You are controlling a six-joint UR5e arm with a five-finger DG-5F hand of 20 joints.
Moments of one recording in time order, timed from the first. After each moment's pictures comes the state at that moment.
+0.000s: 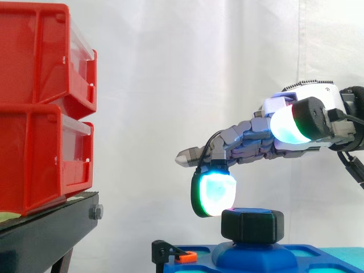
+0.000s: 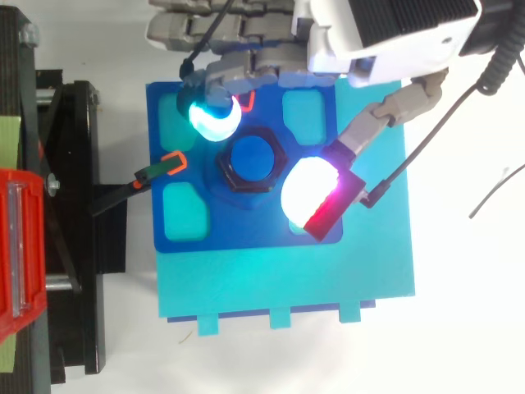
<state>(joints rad) -0.12 -2.24 -1.15 -2.92 -1.95 -1.25</state>
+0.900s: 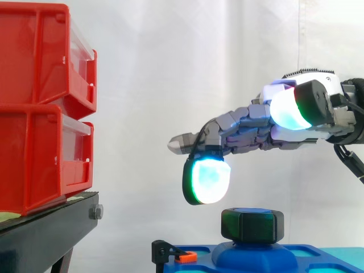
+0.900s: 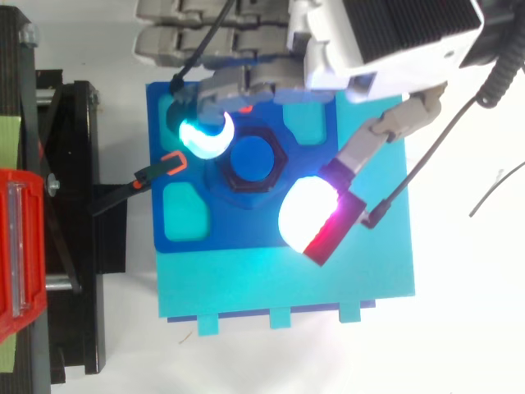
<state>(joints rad) -0.09 -2.24 -1.15 -2.88 -1.96 -1.24</state>
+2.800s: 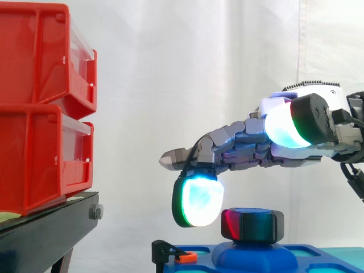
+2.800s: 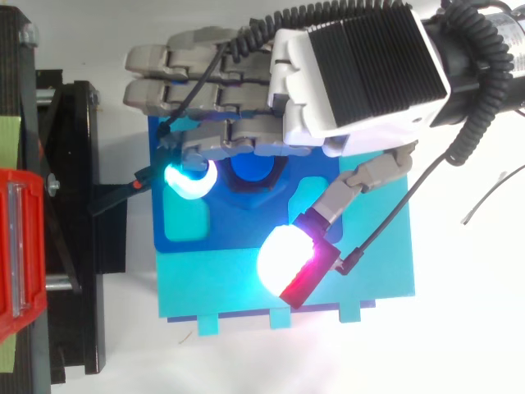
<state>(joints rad) -0.04 -2.25 -1.22 -2.78 -1.87 -1.21</state>
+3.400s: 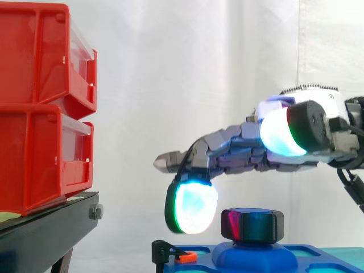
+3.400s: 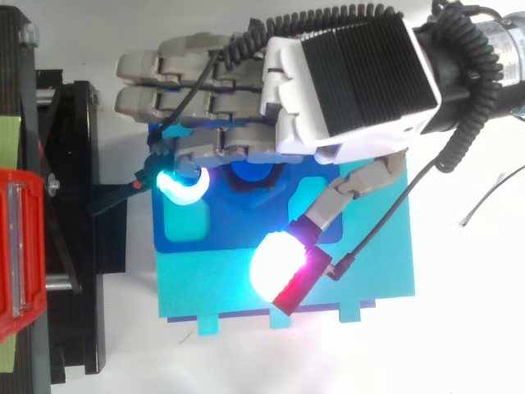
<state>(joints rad) -0.03 -2.27 -1.22 -2.75 -1.87 -1.22</state>
